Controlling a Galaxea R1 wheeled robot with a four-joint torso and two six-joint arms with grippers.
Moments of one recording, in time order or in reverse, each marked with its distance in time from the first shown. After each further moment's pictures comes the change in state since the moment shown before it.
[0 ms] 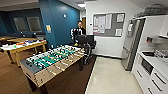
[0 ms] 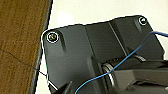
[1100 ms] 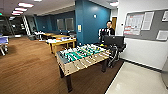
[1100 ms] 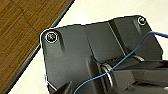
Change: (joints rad) left arm -0.003 0.003 0.000 0.000 0.001 0.000; right arm -0.006 0.011 0.001 0.000 0.000 0.000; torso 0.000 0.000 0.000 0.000
